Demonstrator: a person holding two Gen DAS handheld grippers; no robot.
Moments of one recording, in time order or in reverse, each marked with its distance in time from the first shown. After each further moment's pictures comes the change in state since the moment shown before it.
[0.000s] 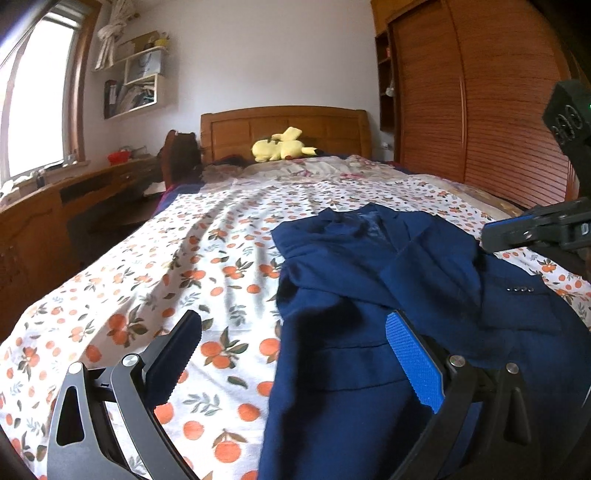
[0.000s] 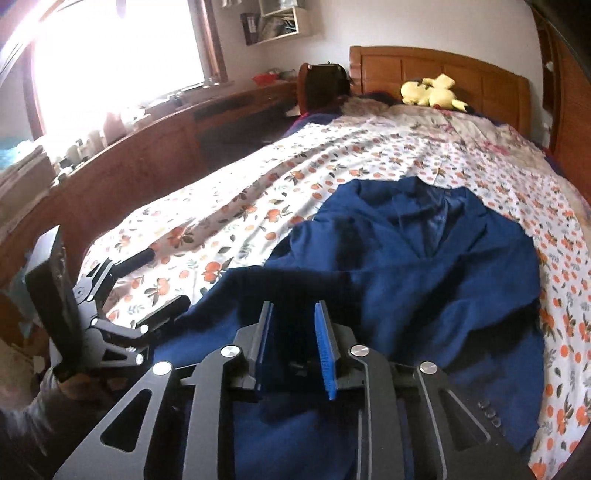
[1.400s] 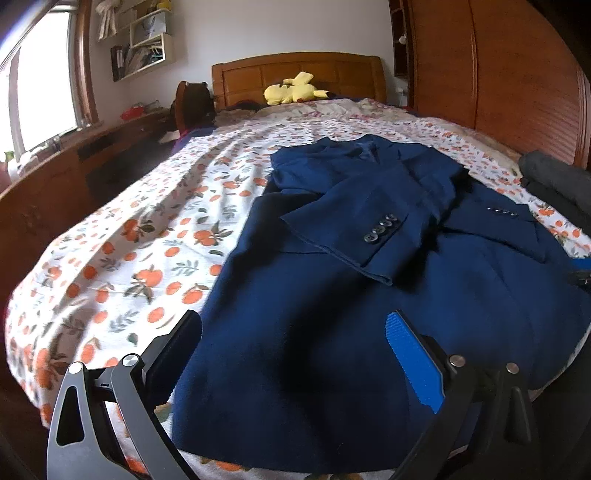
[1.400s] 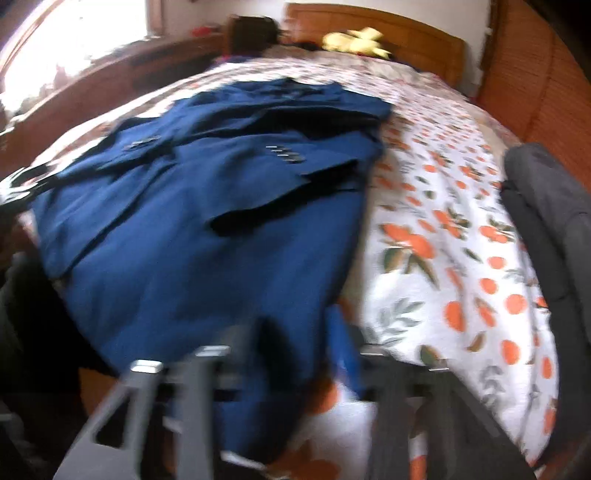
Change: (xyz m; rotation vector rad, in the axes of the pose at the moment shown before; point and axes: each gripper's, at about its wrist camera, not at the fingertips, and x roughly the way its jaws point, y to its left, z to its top) left arm -0.057 -0.064 -0.064 0.014 0.238 0.110; right arm -0.102 -0.139 -0.218 0.015 0.165 -0.247
